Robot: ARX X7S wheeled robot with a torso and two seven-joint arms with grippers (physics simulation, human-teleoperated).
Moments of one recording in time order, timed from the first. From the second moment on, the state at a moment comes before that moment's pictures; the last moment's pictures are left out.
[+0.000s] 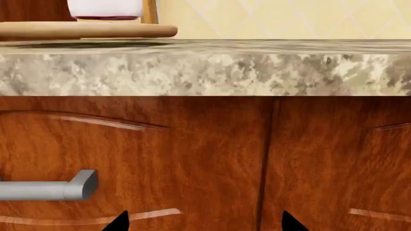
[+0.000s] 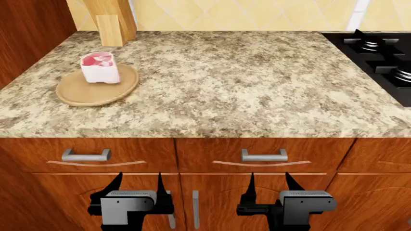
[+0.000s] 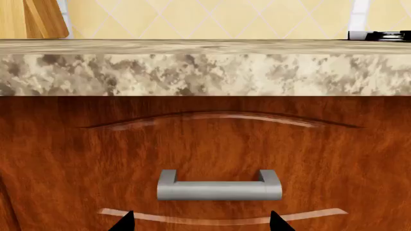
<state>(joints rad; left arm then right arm) 0.00 0.00 0.00 0.00 0.00 0.00 0.00 0.00 0.00 0.00 0.00 0.00 0.00 0.00</state>
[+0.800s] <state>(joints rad) 0.03 -0.08 0.09 0.03 -0.06 0.08 -0.06 -0.01 0.07 -0.10 -0.04 0.00 0.00 0.13</state>
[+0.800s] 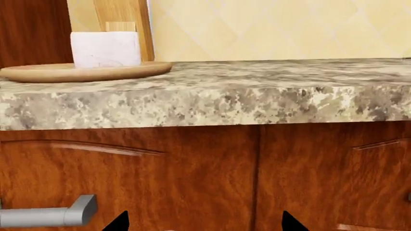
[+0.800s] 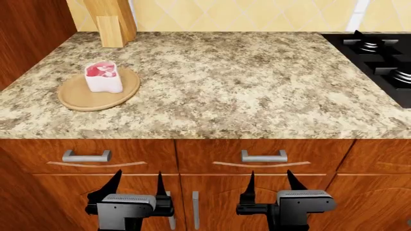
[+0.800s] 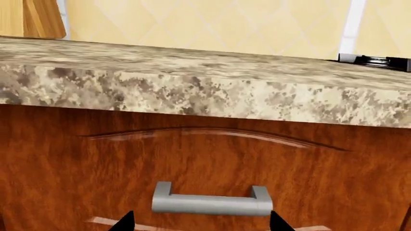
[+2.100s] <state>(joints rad) -0.65 -0.14 0.02 0.54 -0.21 -1.19 -0.15 0.63 0.10 -0.20 -0.55 0.02 1.08 0.14</state>
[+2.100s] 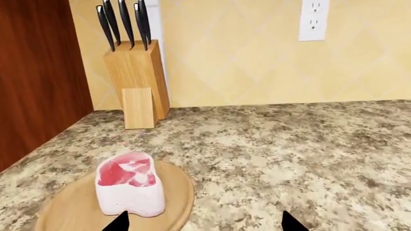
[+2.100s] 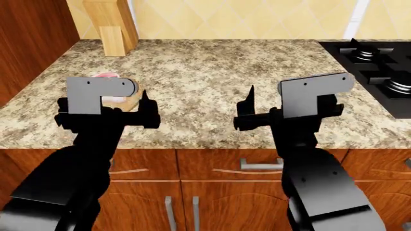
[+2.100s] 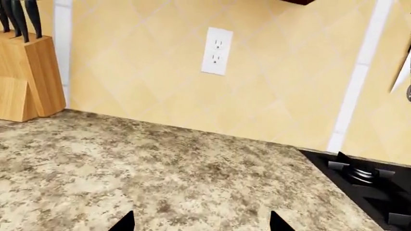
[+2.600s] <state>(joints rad) -1.08 -0.12 0.06 0.07 -0.21 -1.28 -0.15 1.05 0.10 -0.21 -0.14 0.03 1.16 0.13</state>
